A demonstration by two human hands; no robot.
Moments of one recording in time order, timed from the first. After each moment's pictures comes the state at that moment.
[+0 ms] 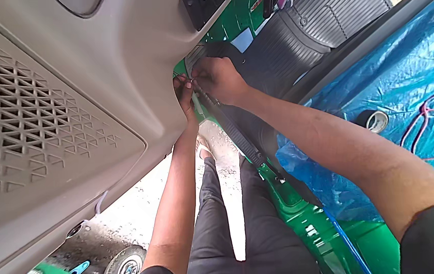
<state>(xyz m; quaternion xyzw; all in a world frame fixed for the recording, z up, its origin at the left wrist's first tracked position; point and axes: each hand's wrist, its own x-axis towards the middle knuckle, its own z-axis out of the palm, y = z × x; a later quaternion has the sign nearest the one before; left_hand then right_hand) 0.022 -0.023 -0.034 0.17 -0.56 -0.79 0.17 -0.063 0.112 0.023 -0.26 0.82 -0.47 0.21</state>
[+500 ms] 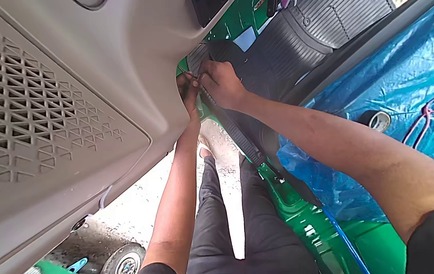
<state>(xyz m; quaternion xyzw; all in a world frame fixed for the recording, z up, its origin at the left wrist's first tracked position) 0.021 -0.025 -0.039 0.09 -0.57 -0.80 0.19 -0.048 0.103 0.018 -0.22 0.83 -0.49 0.17</state>
